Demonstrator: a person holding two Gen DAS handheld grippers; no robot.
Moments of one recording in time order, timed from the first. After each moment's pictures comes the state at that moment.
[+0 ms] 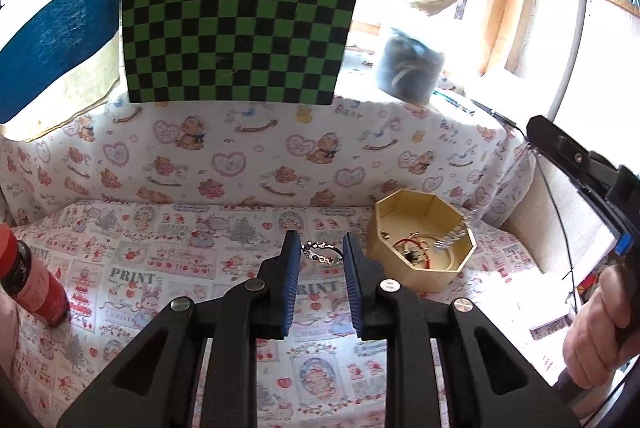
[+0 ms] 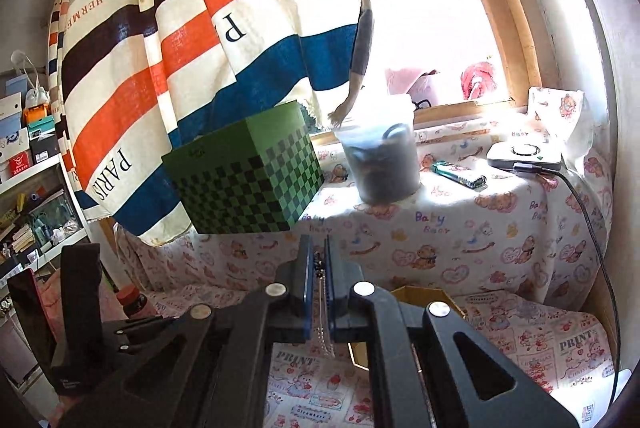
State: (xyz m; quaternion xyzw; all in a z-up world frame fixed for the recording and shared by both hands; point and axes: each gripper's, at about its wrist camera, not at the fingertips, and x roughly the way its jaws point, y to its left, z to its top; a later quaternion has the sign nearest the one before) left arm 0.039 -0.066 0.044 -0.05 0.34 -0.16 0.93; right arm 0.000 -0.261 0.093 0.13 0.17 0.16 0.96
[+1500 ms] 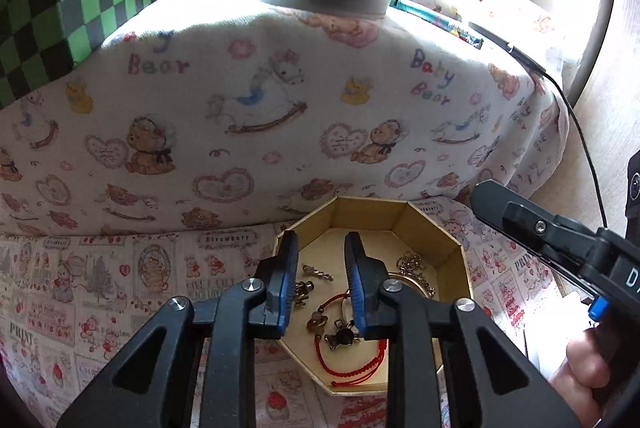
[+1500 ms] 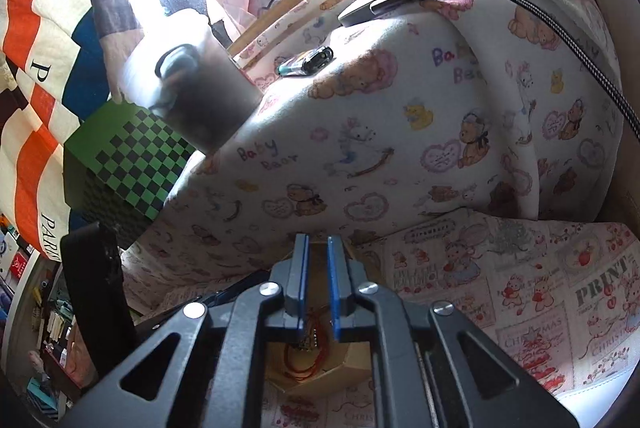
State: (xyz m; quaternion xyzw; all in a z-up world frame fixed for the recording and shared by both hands) left arm 0.137 -0.196 -0.009 0.00 0.41 -0.18 0.89; right arm 0.086 -0.364 0.000 0.30 0.32 0.12 0.89
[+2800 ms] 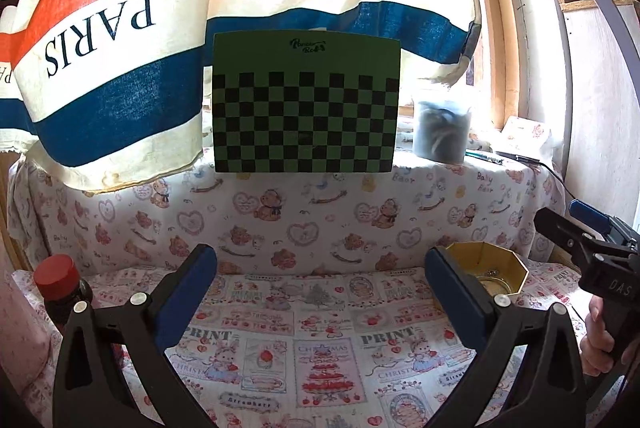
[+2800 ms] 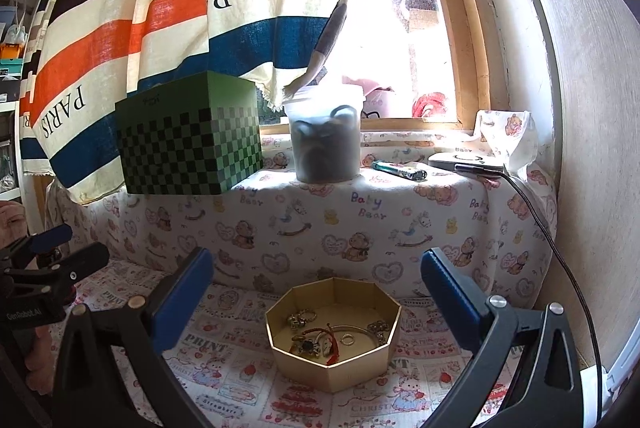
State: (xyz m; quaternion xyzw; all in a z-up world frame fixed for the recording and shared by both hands) left arm -0.005 -0.021 0.026 -0.01 0.14 -0.09 0.99; right arm -0.019 -0.250 0.034 0.02 0.11 0.04 0.99
